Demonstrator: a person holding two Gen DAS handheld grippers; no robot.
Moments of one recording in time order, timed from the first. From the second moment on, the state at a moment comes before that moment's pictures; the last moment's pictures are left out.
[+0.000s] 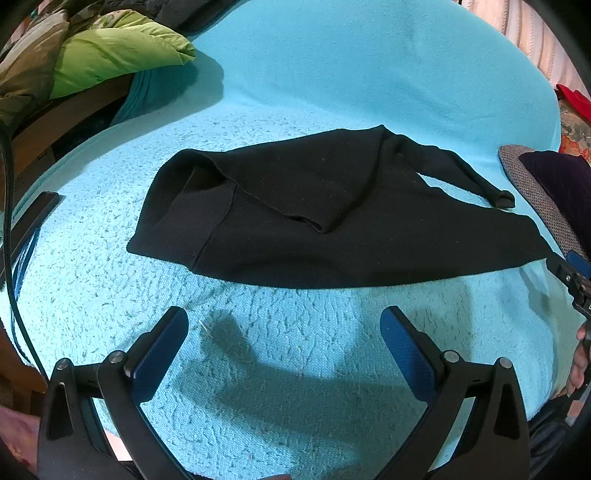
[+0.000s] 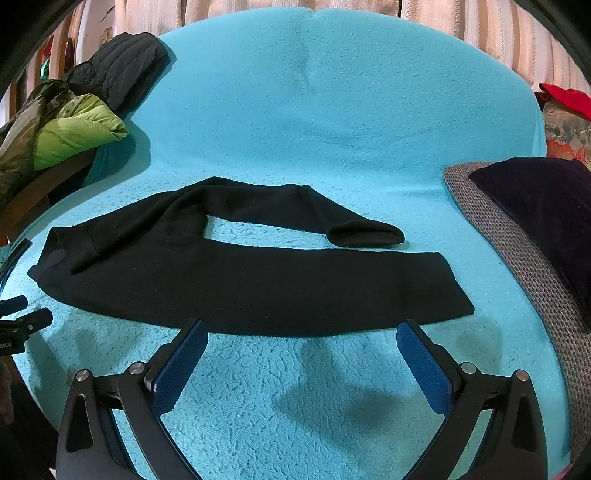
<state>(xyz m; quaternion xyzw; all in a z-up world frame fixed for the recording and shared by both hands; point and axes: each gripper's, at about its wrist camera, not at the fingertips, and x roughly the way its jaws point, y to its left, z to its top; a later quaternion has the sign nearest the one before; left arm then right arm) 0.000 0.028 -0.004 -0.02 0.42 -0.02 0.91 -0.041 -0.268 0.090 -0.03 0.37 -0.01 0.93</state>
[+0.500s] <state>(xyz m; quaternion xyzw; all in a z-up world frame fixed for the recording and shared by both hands) 0.000 0.039 0.002 -0.06 0.42 -0.04 0.91 -0.041 -0.269 0.092 -0.03 0.37 -0.01 0.93</state>
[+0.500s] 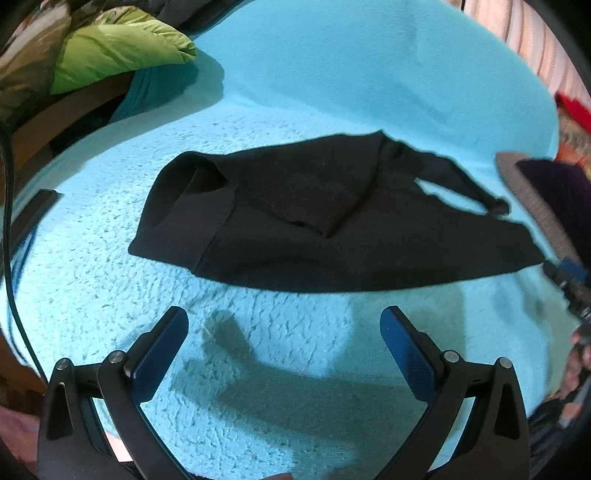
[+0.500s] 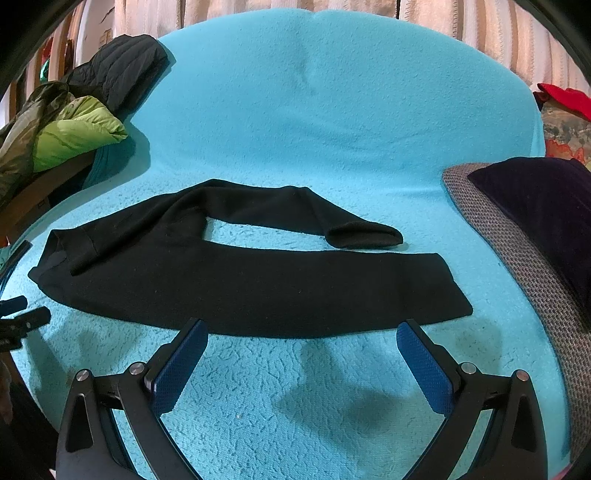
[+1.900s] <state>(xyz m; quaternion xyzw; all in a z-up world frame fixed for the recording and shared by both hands) 0.059 0.151 -0.010 -0.31 0.43 -0.16 0.83 -0.045 -0.272 0.096 -0.02 0.35 -0.01 0.94</state>
